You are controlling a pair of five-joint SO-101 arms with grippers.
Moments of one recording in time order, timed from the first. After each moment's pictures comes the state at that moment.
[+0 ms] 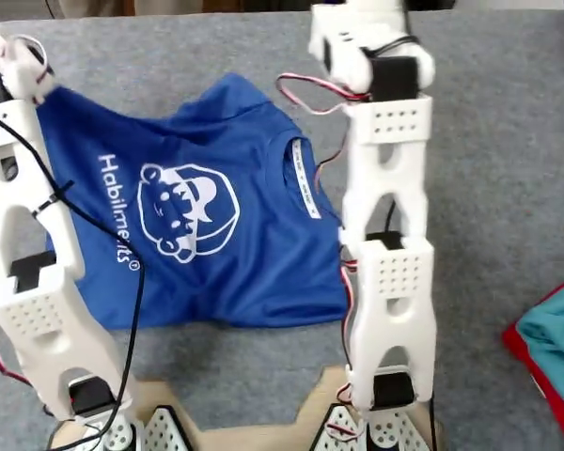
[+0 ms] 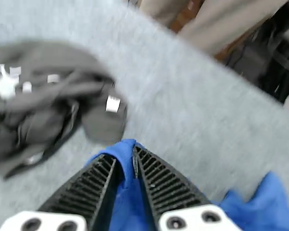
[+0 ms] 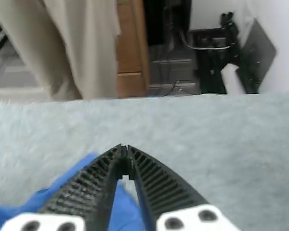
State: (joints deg) left arm -22.6 28.3 -44.0 66.6 10.3; right arm -11.7 45.9 -81.1 75.2 -14.5
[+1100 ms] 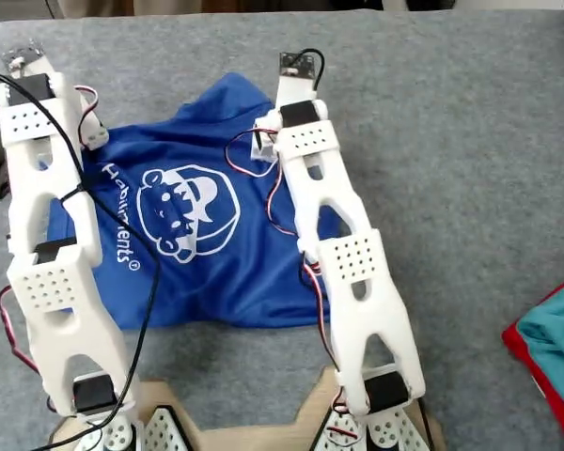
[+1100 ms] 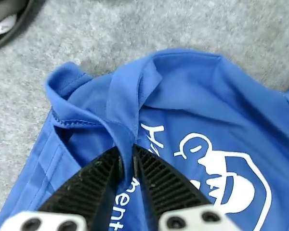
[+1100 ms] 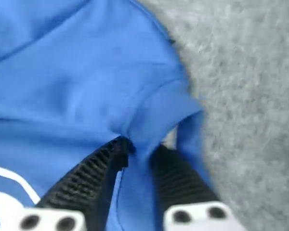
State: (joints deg) left arm -17.7 38.3 -47.4 89.5 10.4; right arm -19.8 68.2 -66.0 79.6 -29.1
